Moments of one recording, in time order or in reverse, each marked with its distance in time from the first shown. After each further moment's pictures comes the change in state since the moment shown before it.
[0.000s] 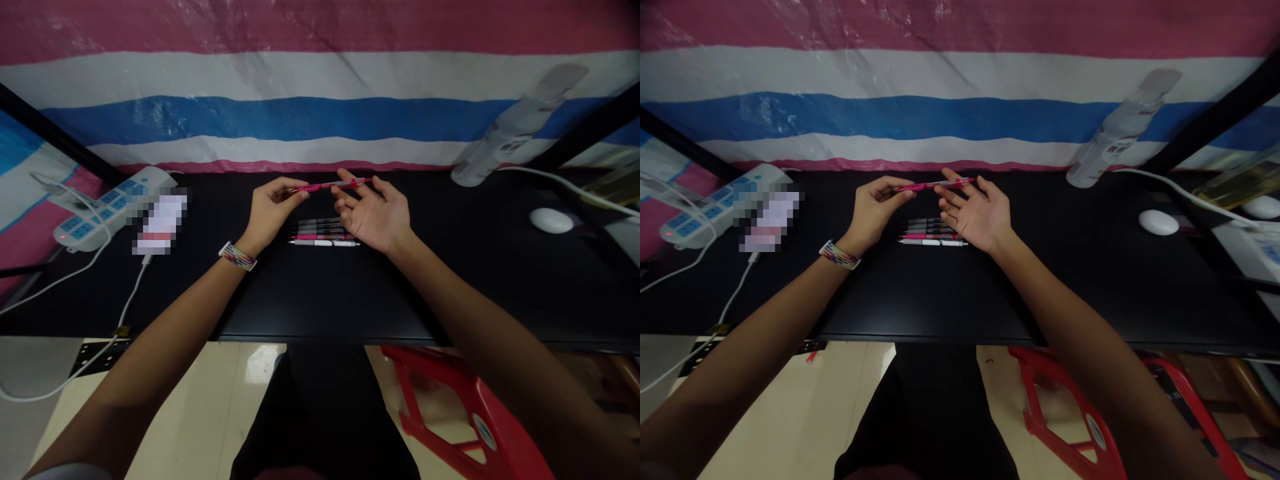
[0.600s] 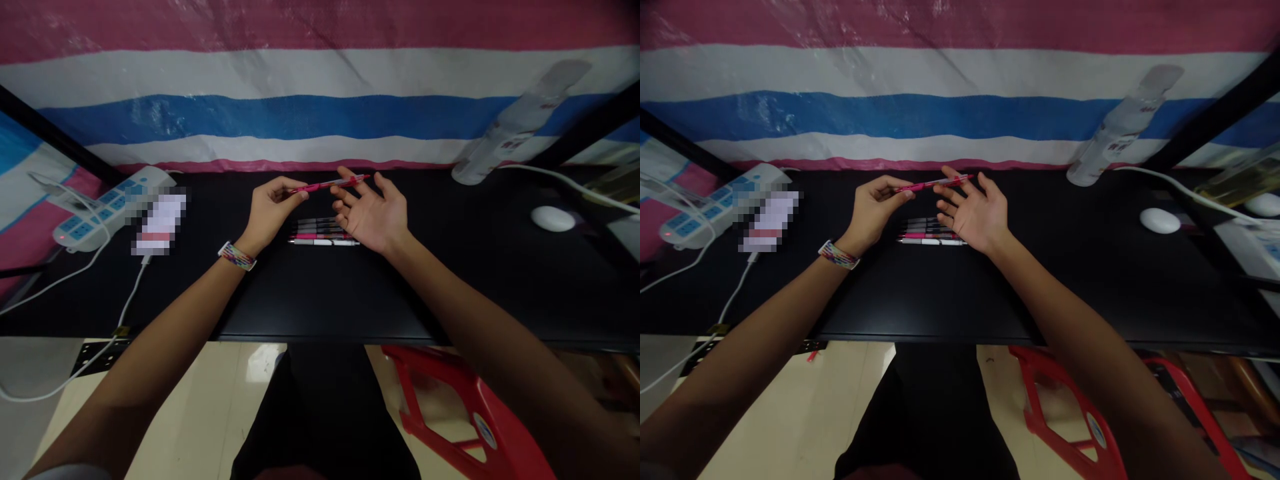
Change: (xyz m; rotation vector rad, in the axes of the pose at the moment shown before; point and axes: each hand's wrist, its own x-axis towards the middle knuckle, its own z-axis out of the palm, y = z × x) left_hand 0.000 0.001 0.000 -0.018 0.002 -0.029; right_hand -0.002 0.004 0.004 0.112 -0.016 0.005
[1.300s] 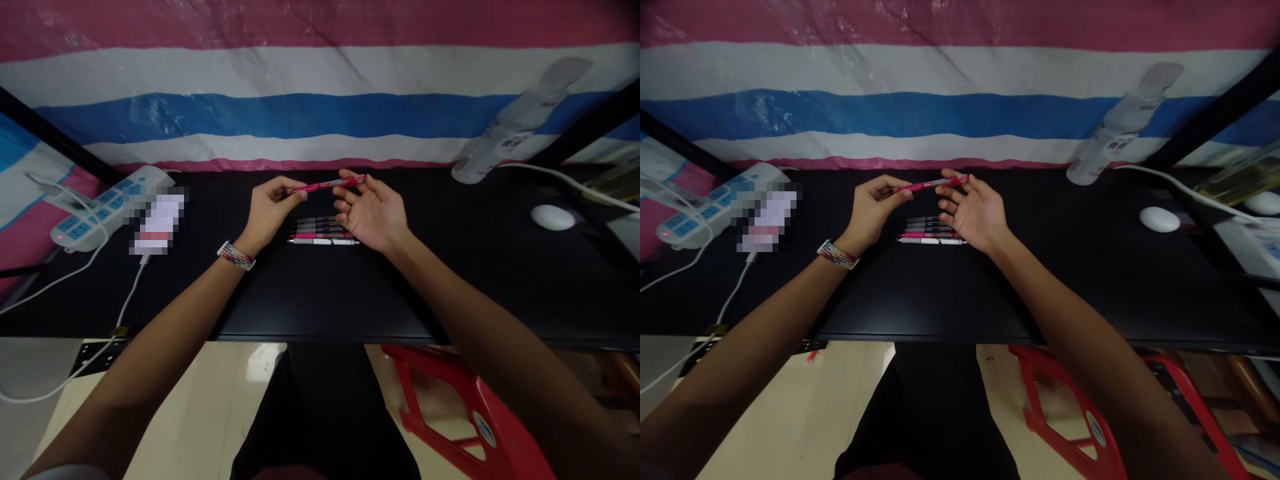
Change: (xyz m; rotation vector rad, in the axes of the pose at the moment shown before) left_hand -0.001 0.002 0.001 0.029 0.007 -0.020; right_hand 0.000 -0.003 0.007 -0.144 0.092 -0.008
